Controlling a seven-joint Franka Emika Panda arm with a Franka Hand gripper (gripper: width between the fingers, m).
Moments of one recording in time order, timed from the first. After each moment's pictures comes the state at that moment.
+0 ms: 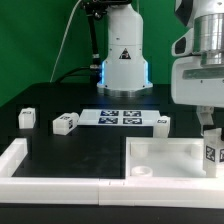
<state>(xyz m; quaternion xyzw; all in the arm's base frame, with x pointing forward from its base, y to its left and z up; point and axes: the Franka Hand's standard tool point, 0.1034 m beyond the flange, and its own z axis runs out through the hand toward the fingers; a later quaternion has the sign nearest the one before) 0.632 0.118 0.084 -0.81 0.57 -0.11 0.07</state>
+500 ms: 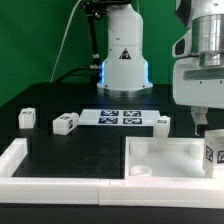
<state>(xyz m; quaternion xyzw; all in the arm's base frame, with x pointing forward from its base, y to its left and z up) 0.632 0.118 0.083 -0.83 0.55 -0.11 0.06</state>
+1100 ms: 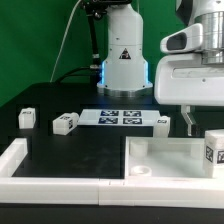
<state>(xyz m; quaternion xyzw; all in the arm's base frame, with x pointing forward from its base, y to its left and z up) 0.634 0.123 0.086 -0.97 0.20 -0.13 0.02</state>
